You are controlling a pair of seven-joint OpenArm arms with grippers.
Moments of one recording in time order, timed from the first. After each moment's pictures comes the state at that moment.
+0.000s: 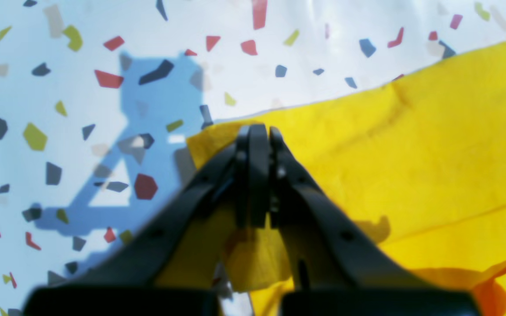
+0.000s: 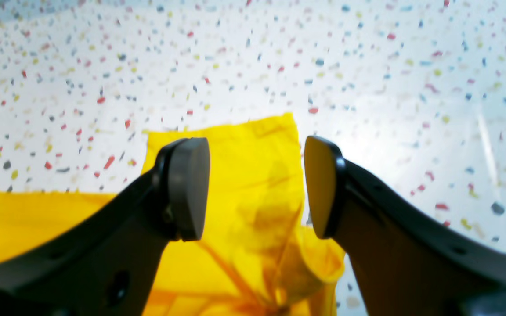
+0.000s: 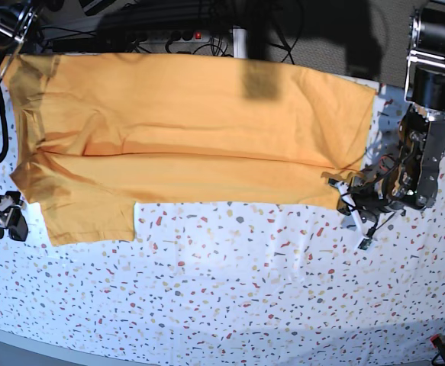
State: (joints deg) left arm -19.0 -19.9 11.0 66.0 -23.6 -23.7 44.1; right arm 7.4 30.0 31.5 90.4 34.5 32.1 -50.0
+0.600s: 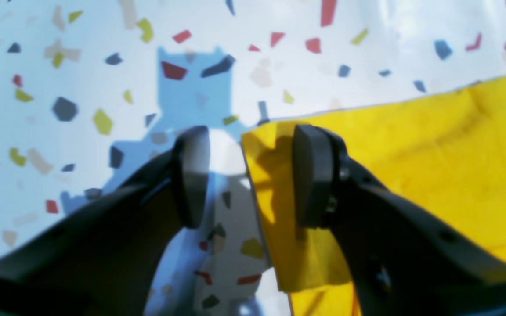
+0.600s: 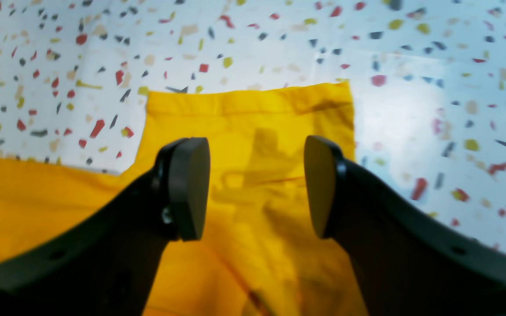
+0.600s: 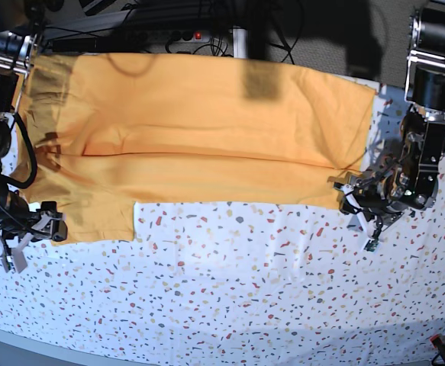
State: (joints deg) left arm -18.9 -19.9 11.0 66.0 -17.8 -18.4 42.3; right arm 18.3 30.1 13.4 74.1 29.0 32.2 -52.1
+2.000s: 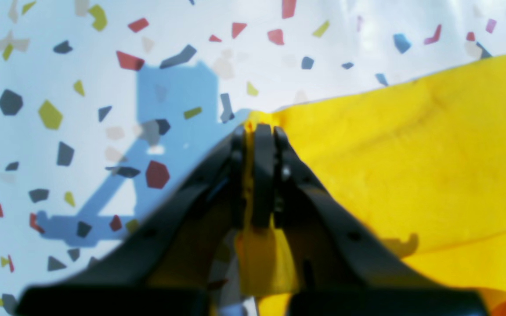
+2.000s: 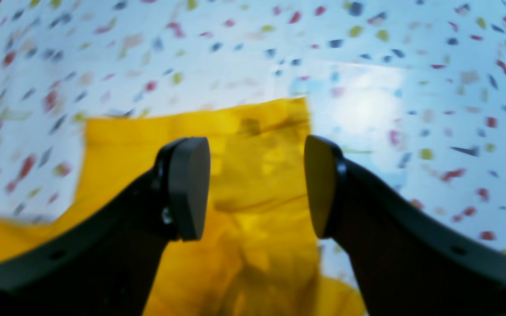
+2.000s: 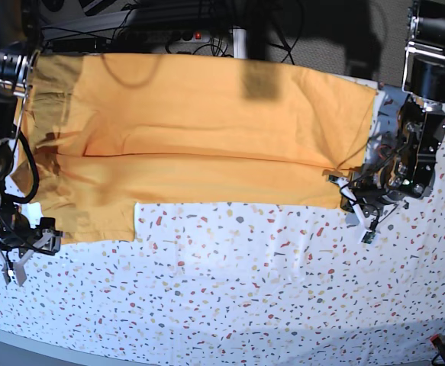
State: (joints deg) left arm -16.5 -19.8 11.0 66.2 -20.5 -18.6 38.7; right arm 28.8 30.4 8.7 58.6 18.4 26.0 -45.2
